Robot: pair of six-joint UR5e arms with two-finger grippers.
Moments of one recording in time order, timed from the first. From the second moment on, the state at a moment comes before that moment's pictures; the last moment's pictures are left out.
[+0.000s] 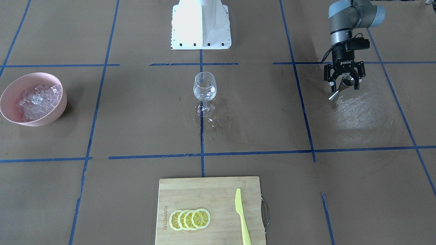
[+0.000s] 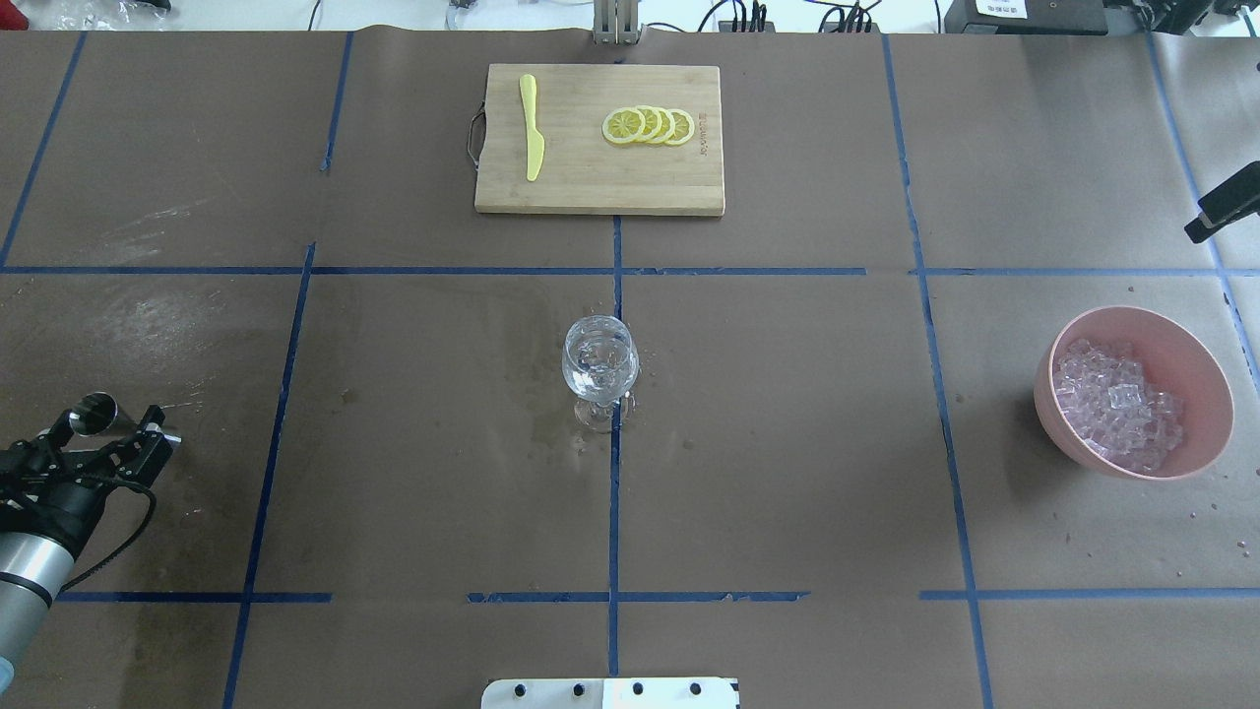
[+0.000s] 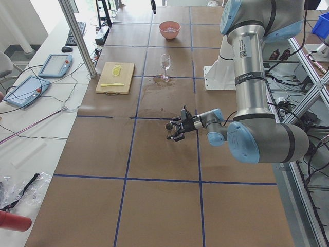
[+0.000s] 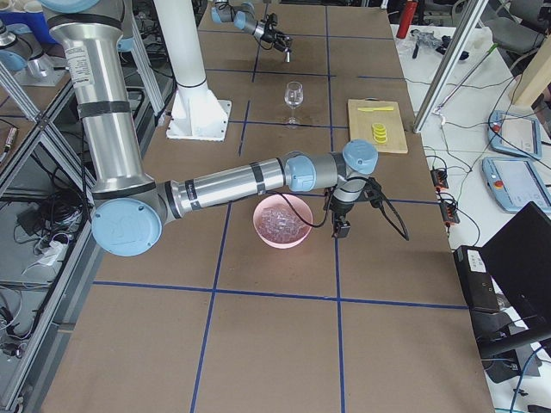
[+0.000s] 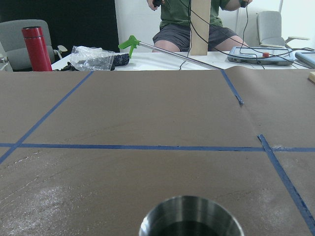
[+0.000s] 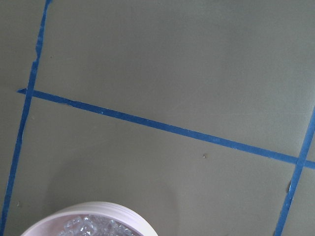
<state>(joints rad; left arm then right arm) -0.10 -1.22 -1.77 -2.49 -0.53 -1.56 1.34 -1.39 1.67 -1.69 2.38 0.03</state>
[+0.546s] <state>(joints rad) -0.06 -1.22 -1.75 -2.49 -0.53 -1.59 1.34 -1.40 1.68 -1.69 2.38 0.03</state>
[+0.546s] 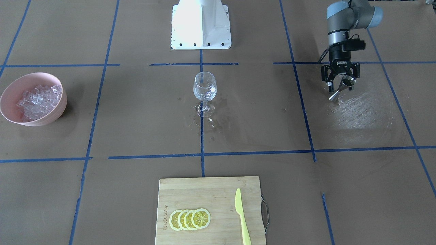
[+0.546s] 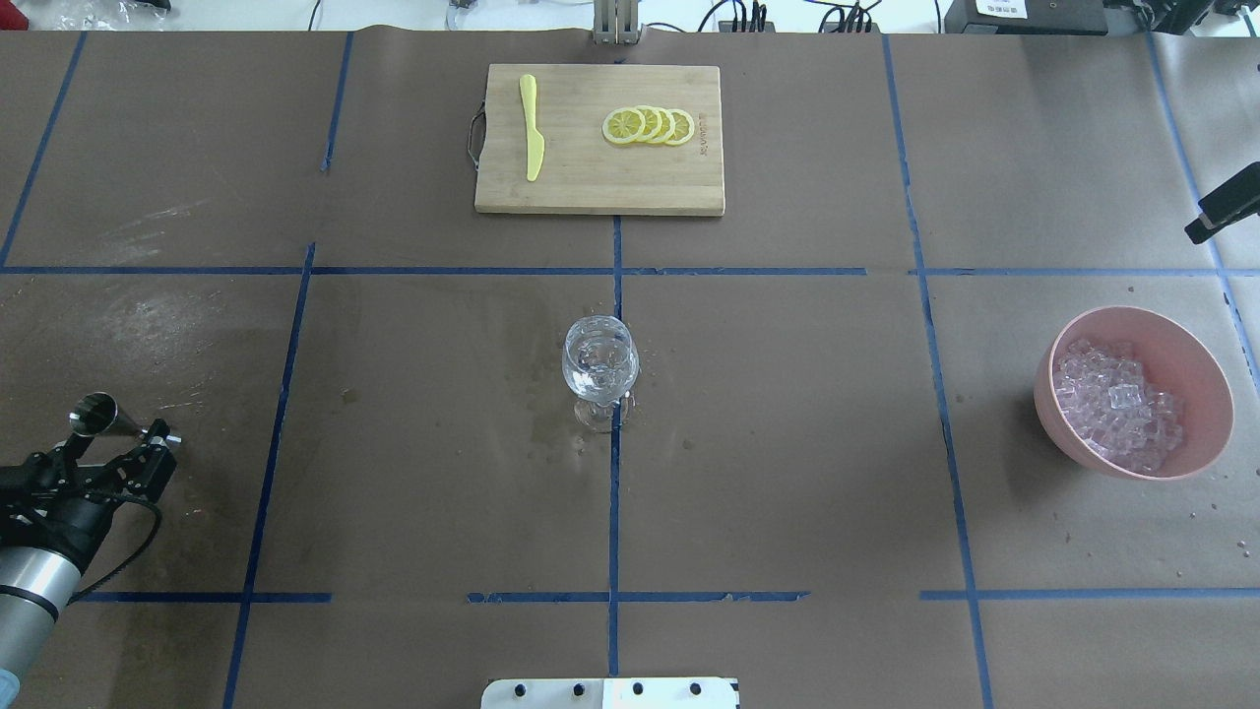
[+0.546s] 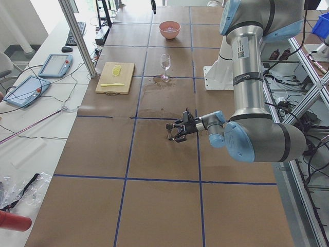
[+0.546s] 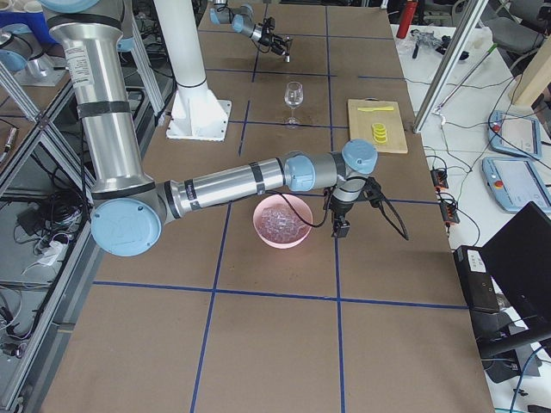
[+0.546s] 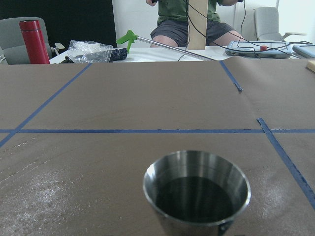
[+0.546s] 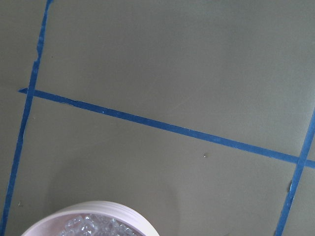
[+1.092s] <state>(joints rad) -0.05 -1.22 -1.75 -2.49 -0.53 -1.59 1.34 -1.40 1.67 -1.69 2.38 0.03</state>
